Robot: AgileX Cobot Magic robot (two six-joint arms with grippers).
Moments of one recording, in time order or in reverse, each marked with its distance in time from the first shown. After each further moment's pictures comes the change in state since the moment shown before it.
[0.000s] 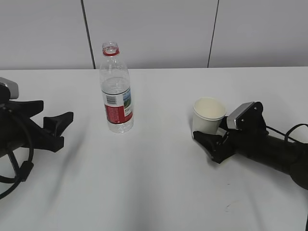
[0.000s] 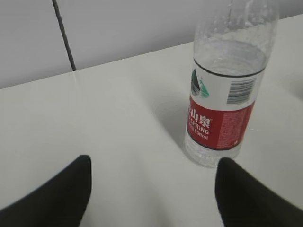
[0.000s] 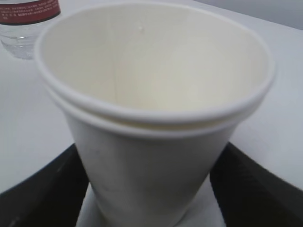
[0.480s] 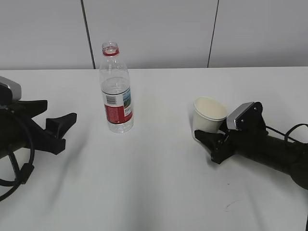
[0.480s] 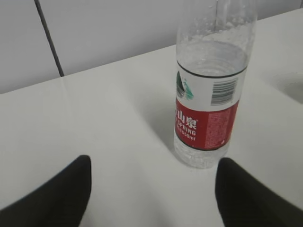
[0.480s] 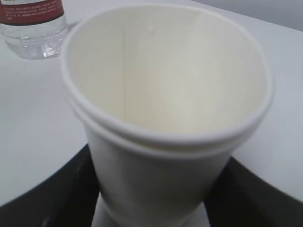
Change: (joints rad) left arm 0.000 0.000 0.000 0.047 -0.008 0.000; right arm 0.000 0.000 -0.001 -0.010 0.000 0.000
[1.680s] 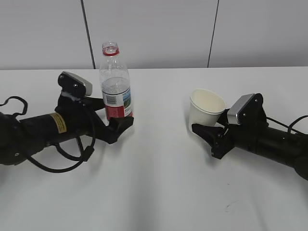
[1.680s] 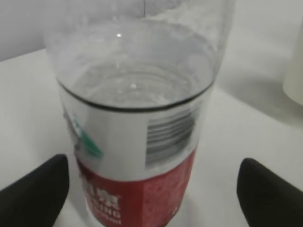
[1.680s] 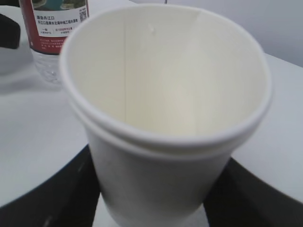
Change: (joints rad) left arm -0.077 0.410 -0.433 0.266 0.029 -0.190; right arm 0.000 -0.070 -0.002 -0.080 -0.001 0.011
